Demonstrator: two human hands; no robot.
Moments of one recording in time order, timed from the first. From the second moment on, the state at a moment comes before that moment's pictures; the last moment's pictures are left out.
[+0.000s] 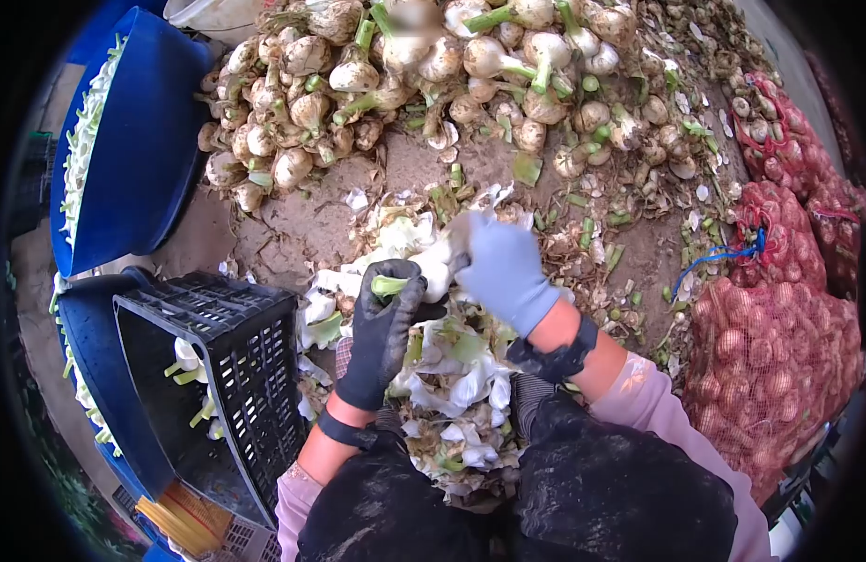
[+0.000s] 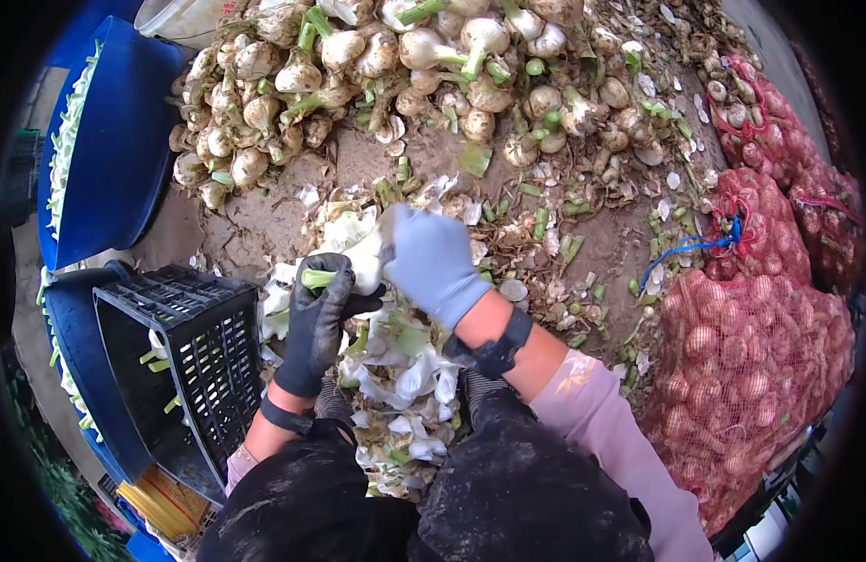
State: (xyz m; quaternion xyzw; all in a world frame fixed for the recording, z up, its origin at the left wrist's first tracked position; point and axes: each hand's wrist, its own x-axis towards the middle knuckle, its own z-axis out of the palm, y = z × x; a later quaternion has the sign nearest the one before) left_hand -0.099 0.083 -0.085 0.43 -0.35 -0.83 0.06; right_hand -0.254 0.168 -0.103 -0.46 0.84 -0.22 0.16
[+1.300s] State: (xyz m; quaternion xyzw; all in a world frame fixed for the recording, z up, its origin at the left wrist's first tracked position) left_hand -0.108 0.082 -0.100 0.13 -0.82 -0.55 0.02; right_hand -0.275 0.197 -0.092 -0.34 0.72 -0.25 0.55
